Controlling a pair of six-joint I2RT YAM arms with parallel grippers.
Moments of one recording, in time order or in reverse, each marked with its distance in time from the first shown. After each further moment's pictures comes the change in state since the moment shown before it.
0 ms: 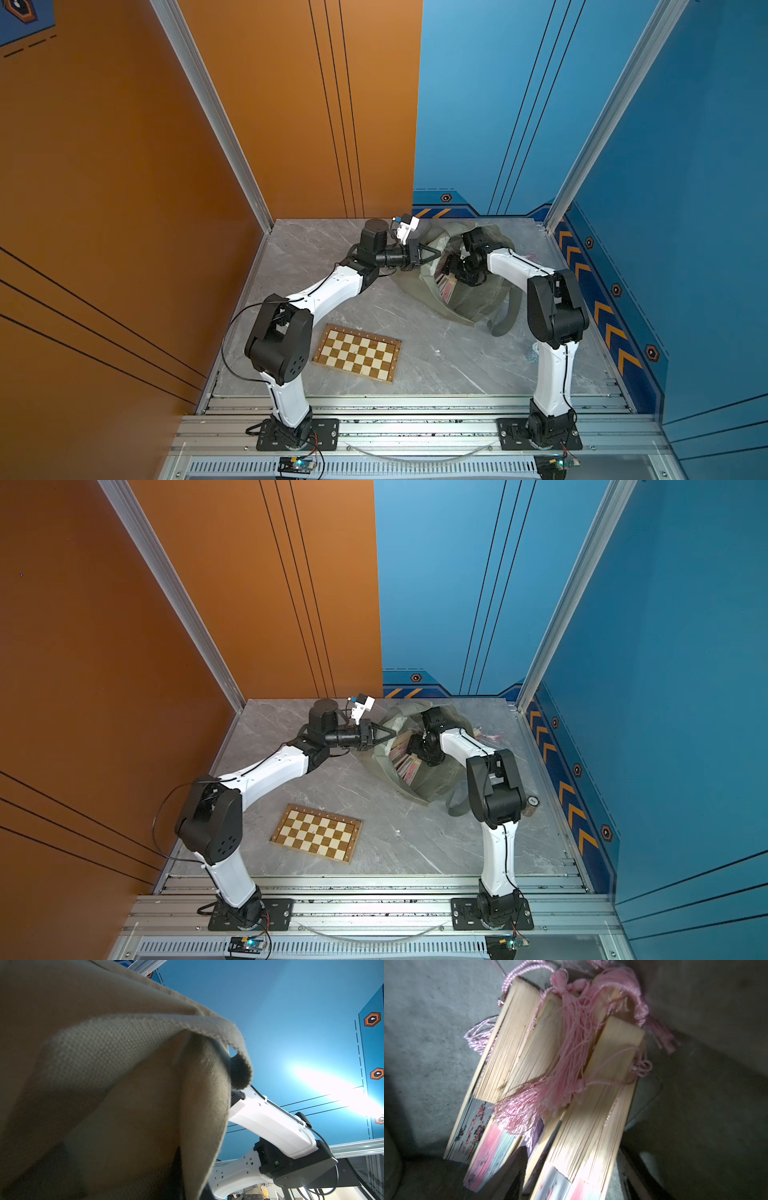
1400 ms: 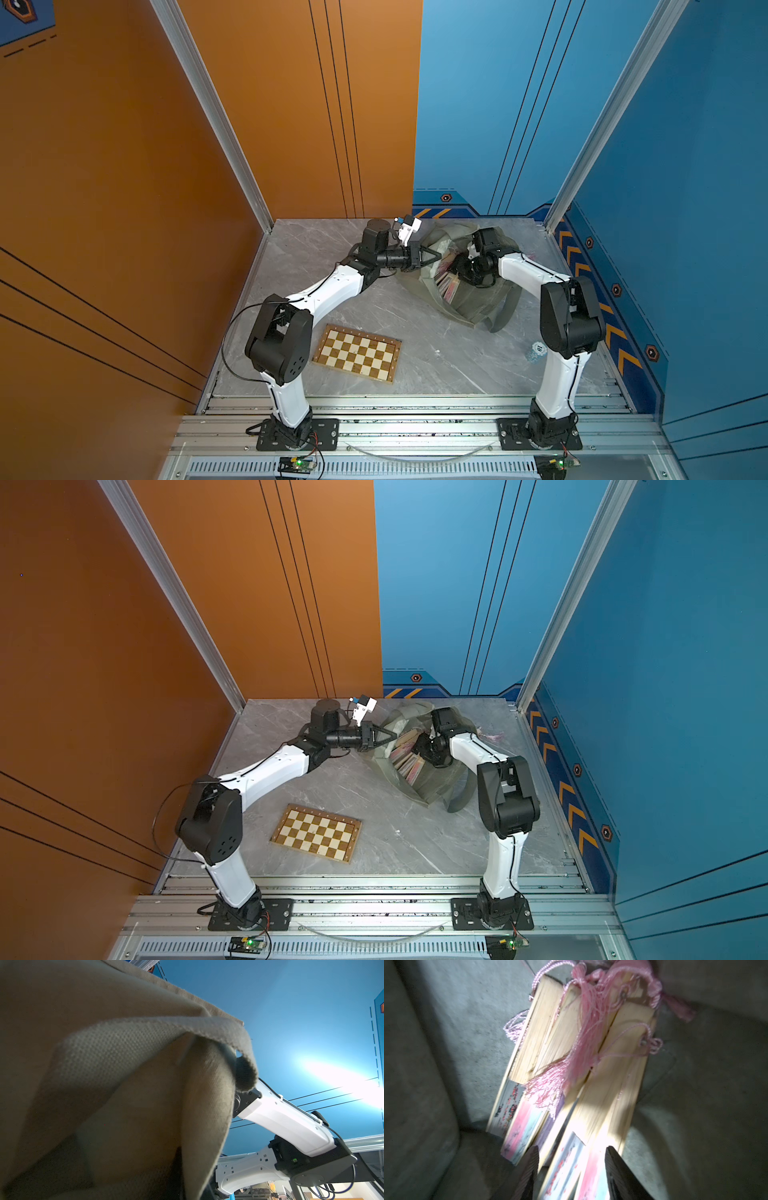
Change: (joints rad) left arm -0.008 0.000 0.015 -0.070 -0.001 0.078; right arm -0.039 -0.120 -0.132 0.107 -0.104 0.079
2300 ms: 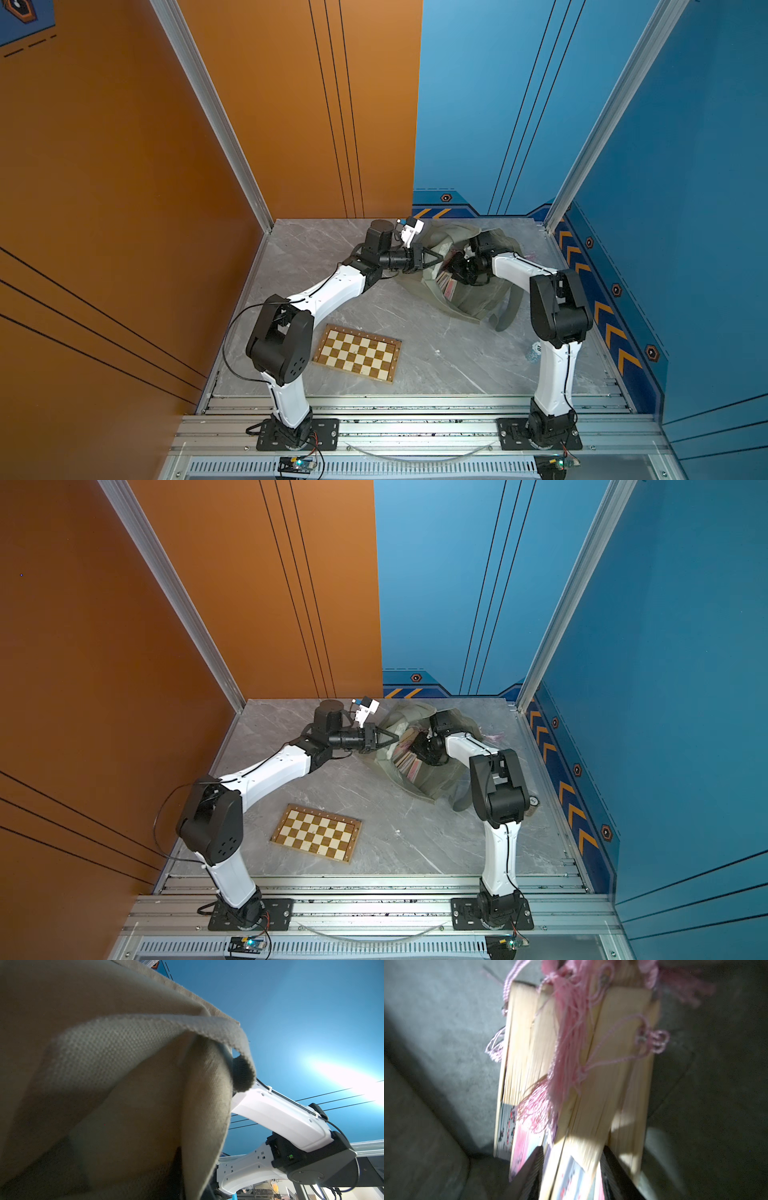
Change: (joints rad) left arm -0.019 0.002 0.011 -0.047 -0.034 0.015; right arm -0.004 0.133 0.069 0.069 -0.048 0.109
